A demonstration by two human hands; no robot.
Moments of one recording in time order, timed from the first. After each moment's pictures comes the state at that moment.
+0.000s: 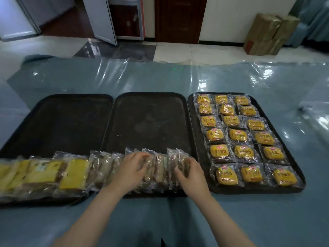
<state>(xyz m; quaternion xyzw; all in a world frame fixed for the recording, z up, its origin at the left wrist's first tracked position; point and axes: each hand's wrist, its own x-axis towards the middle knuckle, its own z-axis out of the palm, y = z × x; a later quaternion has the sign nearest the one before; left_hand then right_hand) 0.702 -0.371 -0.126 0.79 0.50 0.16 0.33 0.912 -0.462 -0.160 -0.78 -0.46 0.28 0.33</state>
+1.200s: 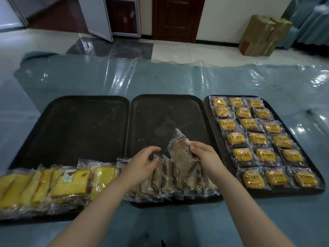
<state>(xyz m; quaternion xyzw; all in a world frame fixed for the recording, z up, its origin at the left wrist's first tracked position) 0.621 -0.294 -0.119 0.77 0.44 0.14 0.44 0.843 -0.371 -0.084 -0.68 -0.31 0.49 0.46</state>
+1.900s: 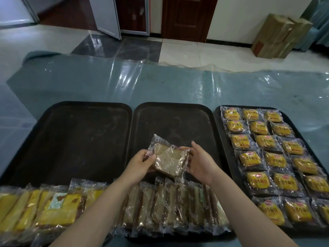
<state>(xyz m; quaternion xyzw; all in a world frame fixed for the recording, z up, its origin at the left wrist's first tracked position) 0.646 -0.209 -0.162 0.54 0.53 0.23 0.61 0.870 -0.264 -0.137 -0.54 -0.11 0.68 0.48</state>
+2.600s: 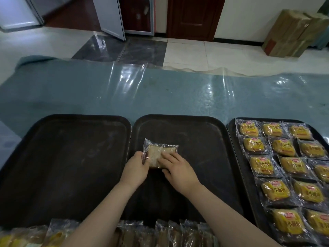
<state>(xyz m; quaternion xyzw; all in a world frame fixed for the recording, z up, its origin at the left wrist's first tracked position) 0.678 -0.099 -0.208 0.66 0.63 0.14 0.37 0.852 -0.160 -0.213 -0.64 -0.74 0.17 0.11</state>
